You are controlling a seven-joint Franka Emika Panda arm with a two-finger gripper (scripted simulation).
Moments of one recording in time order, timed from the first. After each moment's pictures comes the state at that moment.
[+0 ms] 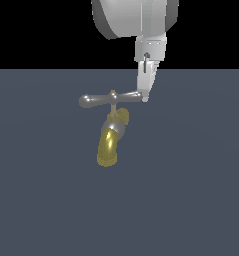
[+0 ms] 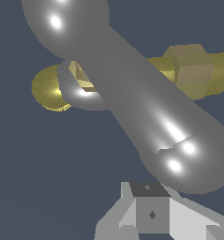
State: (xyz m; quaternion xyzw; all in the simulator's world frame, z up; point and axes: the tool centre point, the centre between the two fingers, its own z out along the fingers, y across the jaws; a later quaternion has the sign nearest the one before) arm 0.036 -0.091 0.195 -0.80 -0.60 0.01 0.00
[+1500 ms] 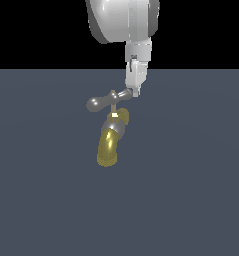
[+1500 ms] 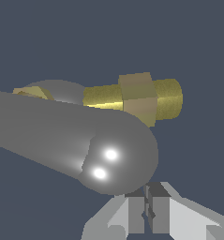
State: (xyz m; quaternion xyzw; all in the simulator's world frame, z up) arm 0.107 -0.069 0.195 -0.81 -0.58 0.01 -0.01
